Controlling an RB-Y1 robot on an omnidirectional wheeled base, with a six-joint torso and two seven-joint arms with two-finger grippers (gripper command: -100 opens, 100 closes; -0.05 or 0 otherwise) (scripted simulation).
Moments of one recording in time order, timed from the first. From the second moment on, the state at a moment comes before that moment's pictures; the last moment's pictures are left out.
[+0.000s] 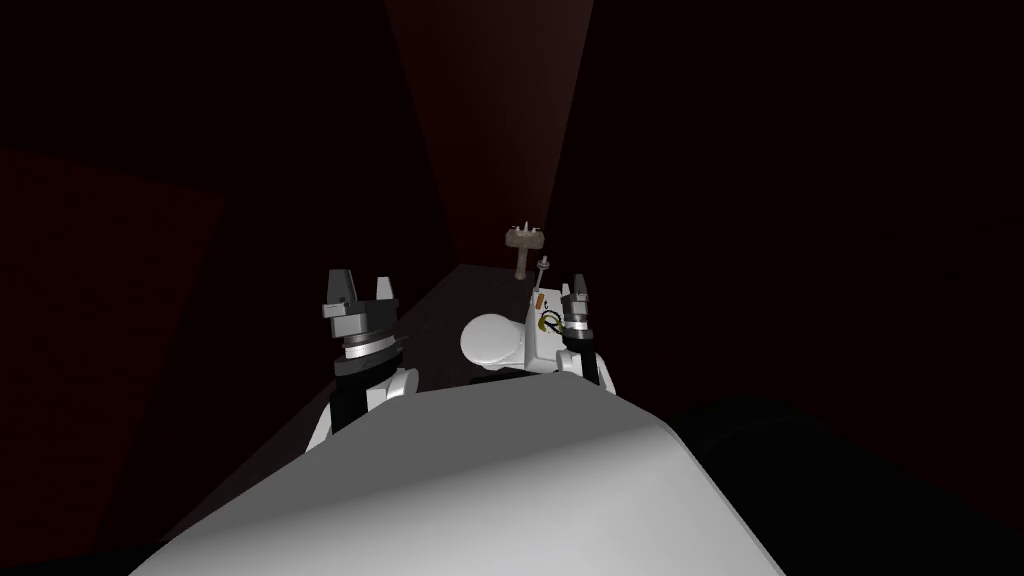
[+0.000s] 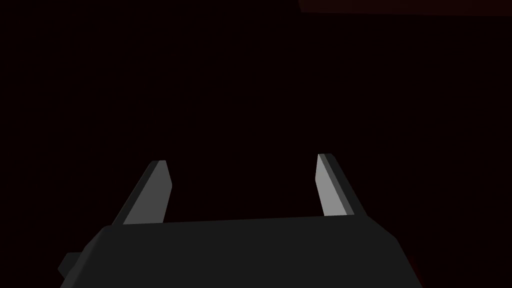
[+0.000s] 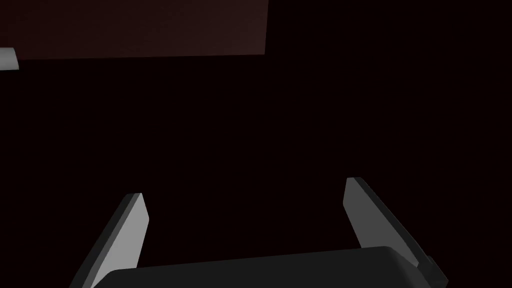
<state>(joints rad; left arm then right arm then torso) 0.52 -0.01 0.03 -2.35 -0.06 -0.54 0.05 0.49 0.02 -0.01 -2.21 0.10 -0.48 0.03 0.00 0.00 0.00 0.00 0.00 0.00</state>
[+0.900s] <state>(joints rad) 0.52 -0.01 0.03 -2.35 -0.06 -0.54 0.05 0.43 -0.24 -0.06 -2.13 0.28 -0.48 0.10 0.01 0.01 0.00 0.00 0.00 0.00</state>
